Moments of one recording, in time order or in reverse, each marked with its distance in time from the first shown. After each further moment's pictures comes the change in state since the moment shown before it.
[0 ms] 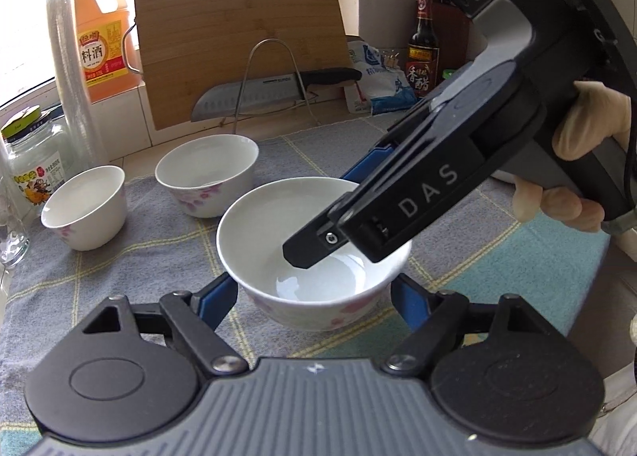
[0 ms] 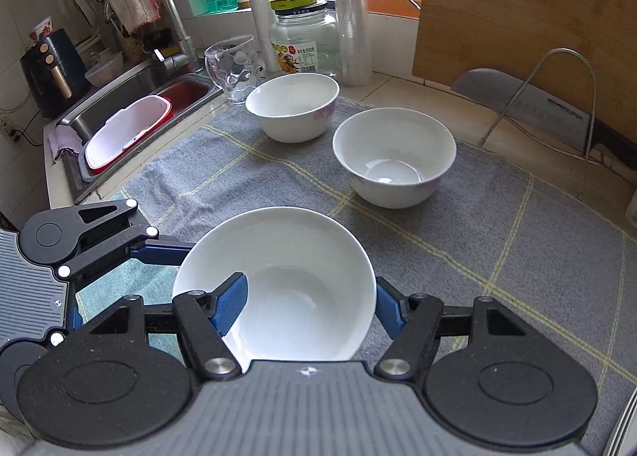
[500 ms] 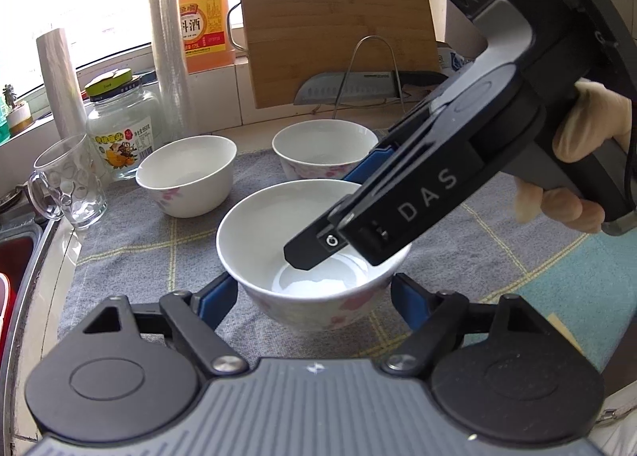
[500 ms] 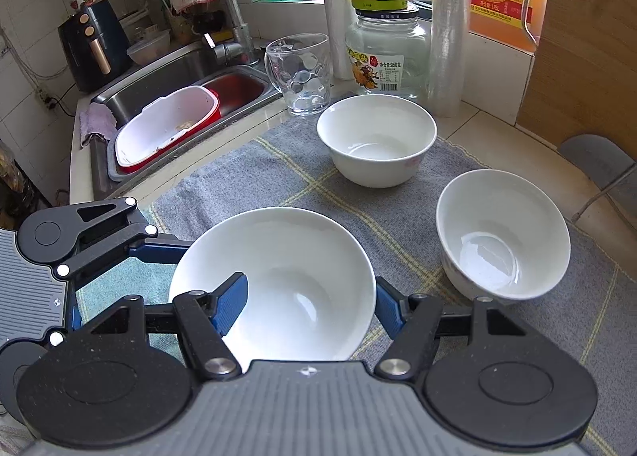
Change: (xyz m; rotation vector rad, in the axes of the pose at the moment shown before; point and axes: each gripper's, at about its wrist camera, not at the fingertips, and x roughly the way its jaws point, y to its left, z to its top) left arm -0.021 0.064 -0.019 -0.105 0.007 0.149; right arm 0.062 0.049 0.060 -0.137 0.021 0.110
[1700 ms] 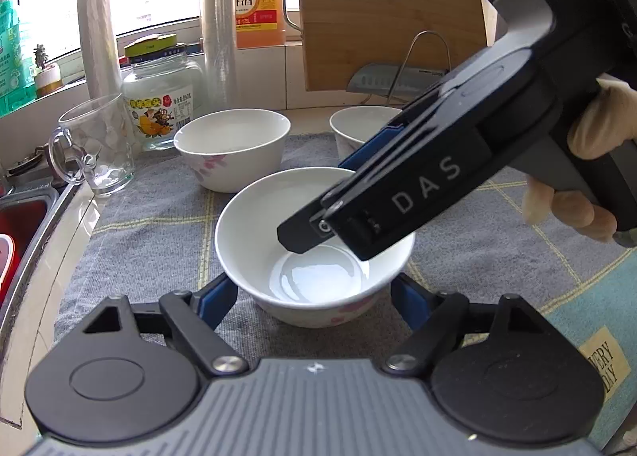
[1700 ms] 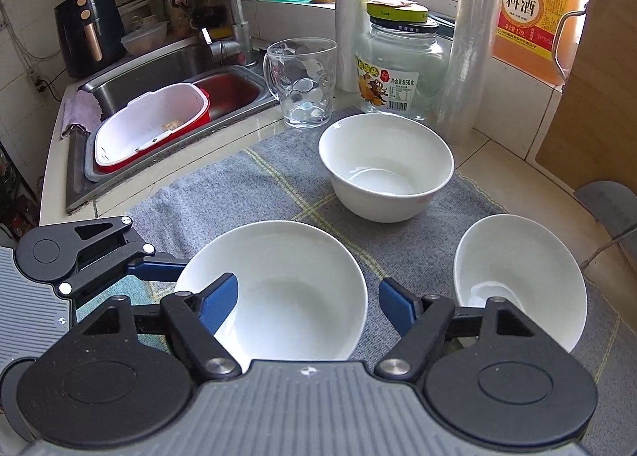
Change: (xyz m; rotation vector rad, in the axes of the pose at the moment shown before) left arm 0.025 0.031 -0.021 -0.105 -0.011 0.077; right arm 0.047 0.012 0.027 -0.093 -0.008 -0.046
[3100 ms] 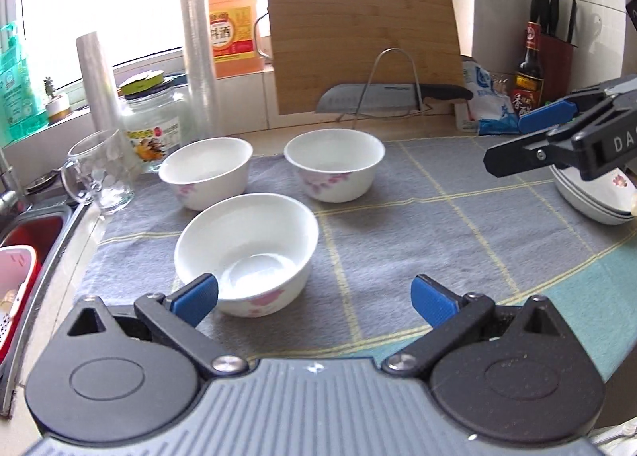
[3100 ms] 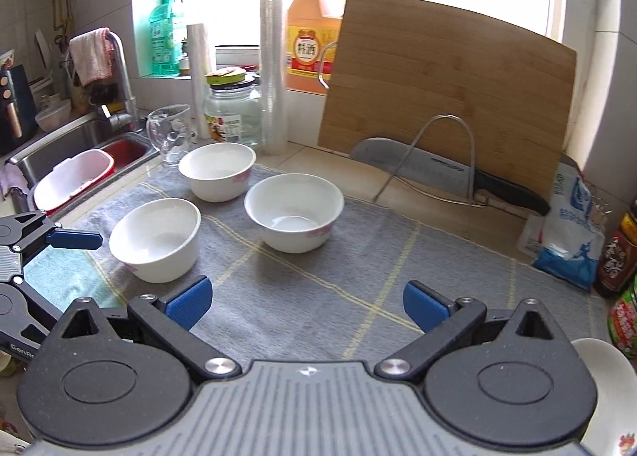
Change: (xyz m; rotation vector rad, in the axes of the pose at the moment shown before) left arm -0.049 -0.051 0.013 0.016 -0.005 0.072; right arm -0.155 -0.027 -0.103 0.208 -0.201 -0.279
